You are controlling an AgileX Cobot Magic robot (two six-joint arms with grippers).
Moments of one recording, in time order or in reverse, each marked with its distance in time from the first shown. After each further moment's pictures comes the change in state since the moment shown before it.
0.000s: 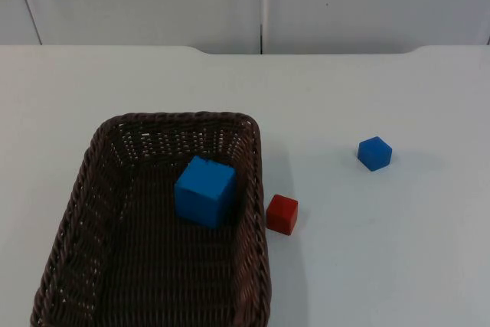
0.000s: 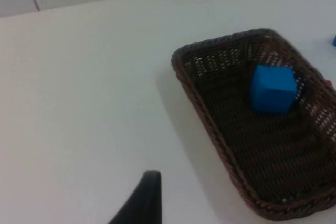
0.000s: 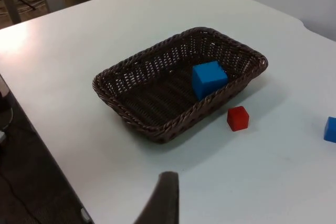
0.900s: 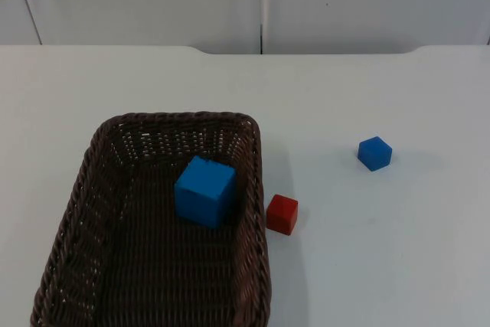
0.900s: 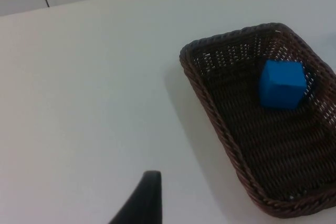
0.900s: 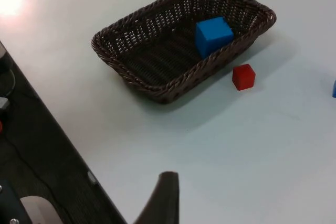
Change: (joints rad) right arm 0.000 0.000 0.019 -0.002 0.087 0.015; left arm 0.000 0.000 0.002 0.006 0.004 0.016
